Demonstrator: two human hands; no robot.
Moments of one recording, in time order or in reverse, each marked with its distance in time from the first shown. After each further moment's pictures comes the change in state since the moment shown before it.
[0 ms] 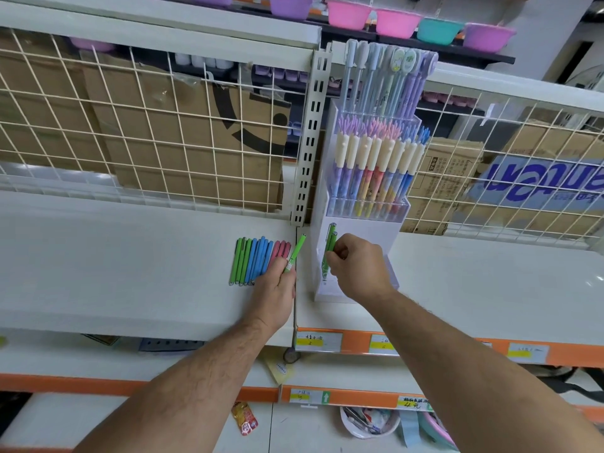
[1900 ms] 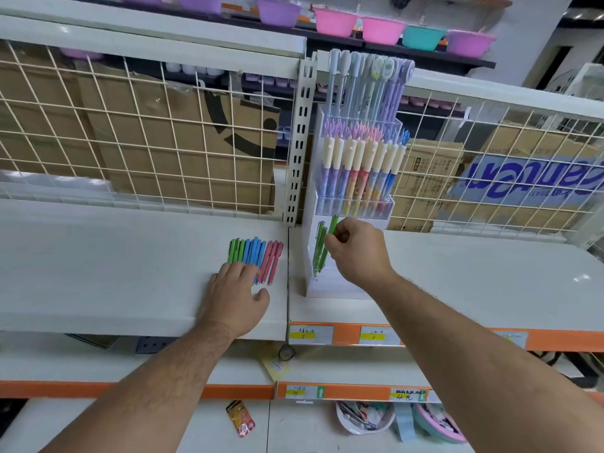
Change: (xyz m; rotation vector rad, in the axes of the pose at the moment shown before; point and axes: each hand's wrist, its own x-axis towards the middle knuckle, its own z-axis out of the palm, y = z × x) left_hand -0.007 -0.023 -0.053 0.940 0.062 0.258; right_hand -0.005 -0.018 -0.033 0.032 0.040 -0.013
